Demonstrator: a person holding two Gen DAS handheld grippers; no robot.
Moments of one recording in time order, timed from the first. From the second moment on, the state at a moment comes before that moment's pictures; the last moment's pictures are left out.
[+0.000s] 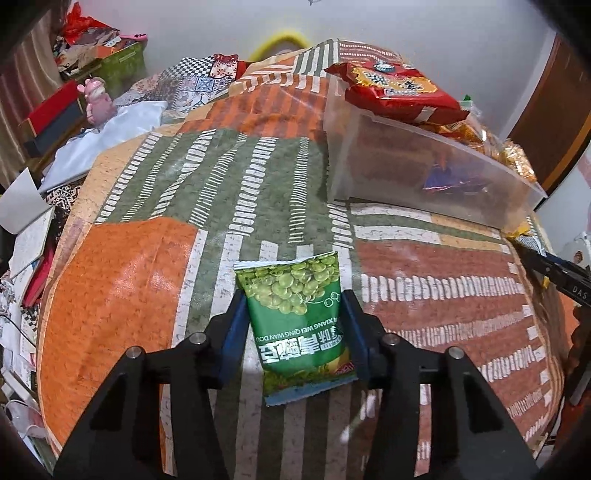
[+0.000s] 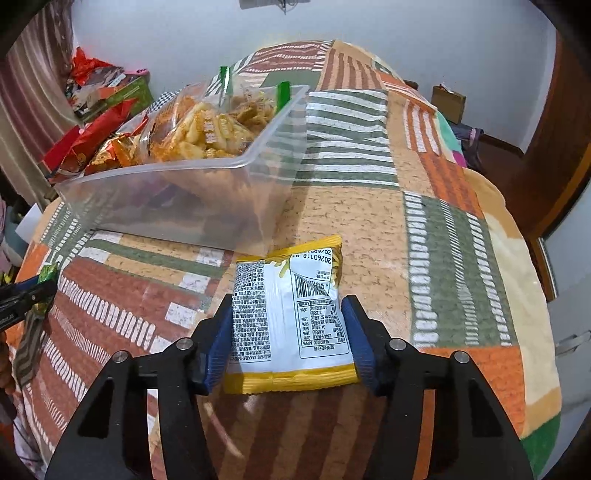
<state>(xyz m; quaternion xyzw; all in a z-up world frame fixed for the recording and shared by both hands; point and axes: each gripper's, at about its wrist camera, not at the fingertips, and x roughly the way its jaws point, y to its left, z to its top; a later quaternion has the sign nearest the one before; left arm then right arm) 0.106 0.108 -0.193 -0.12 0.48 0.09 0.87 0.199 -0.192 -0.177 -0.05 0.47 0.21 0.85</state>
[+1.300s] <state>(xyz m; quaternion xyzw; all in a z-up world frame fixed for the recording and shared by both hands) 0.205 0.044 -0.062 -0.09 0.35 -0.02 0.93 0.242 -0.131 -0.081 -0.01 0.35 0.28 0.89</state>
